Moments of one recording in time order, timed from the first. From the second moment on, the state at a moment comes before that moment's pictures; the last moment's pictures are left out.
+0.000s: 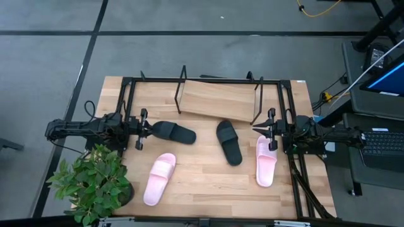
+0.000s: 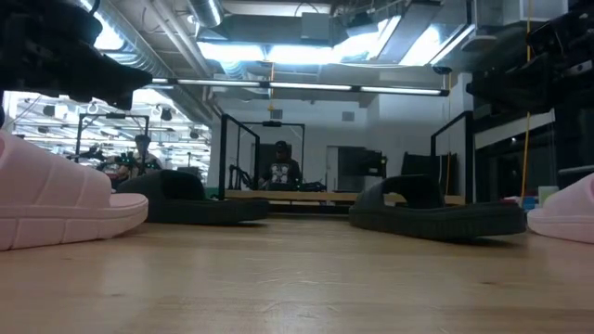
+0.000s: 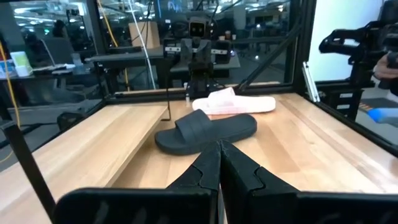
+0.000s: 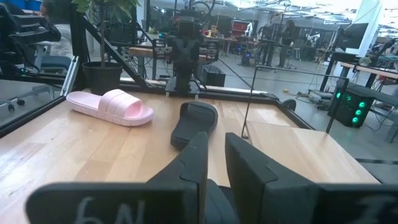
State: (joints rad) left arm 0.05 0.07 0.01 0.05 0.04 0.06; right arm -0.04 0.01 0.01 0.02 0.01 -0.11
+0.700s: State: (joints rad) left arm 0.05 0.20 0.01 0.23 0.05 -0.01; right arm -0.04 0.01 0.01 0.08 0.01 -0.06
